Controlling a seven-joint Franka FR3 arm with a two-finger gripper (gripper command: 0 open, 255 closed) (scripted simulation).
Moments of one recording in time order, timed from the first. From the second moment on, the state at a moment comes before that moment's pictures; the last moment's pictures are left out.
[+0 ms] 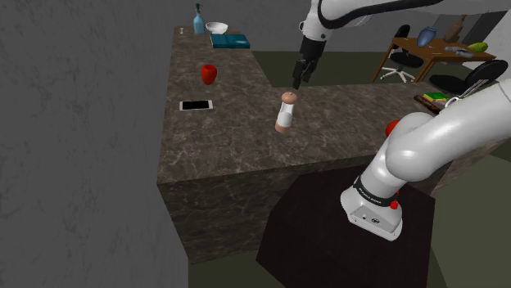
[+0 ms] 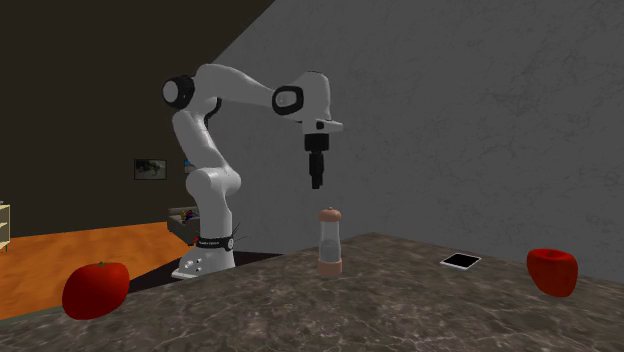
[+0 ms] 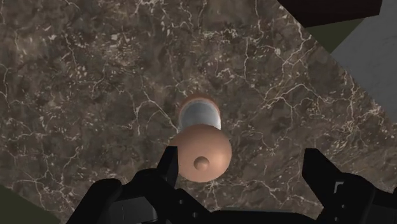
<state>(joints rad) 0.01 -0.49 -0.21 -2.42 -0.03 1.93 -0.21</state>
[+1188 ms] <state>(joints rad) 0.02 -0.28 -0.30 -2.46 0.03 2.13 -0.34</state>
